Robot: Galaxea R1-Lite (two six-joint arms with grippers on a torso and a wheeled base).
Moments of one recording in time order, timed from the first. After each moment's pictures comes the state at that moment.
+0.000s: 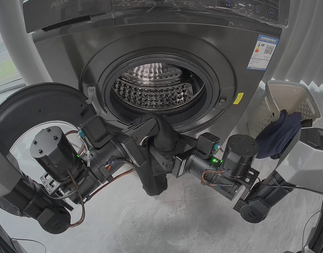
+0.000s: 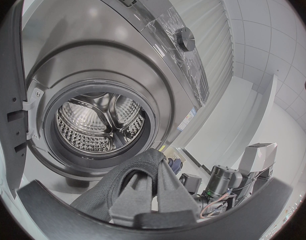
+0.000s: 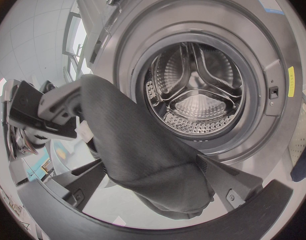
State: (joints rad) left arm -0.66 1.81 -0.52 -1.55 -0.09 -0.37; right arm 0.76 2.11 -0.77 -1.41 -0.03 0.17
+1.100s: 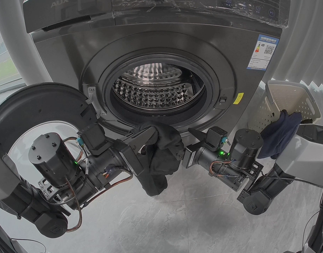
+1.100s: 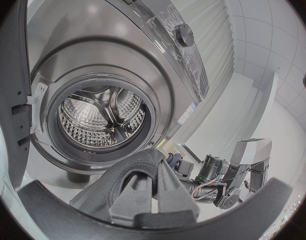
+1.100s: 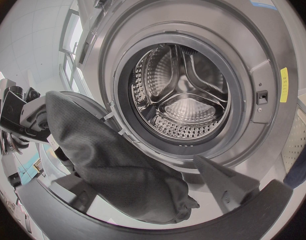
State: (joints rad) left arm -0.67 1.80 -0.46 -1.55 -0.09 -0.36; right arm 0.67 2.13 -0.78 -1.44 0.00 0.14
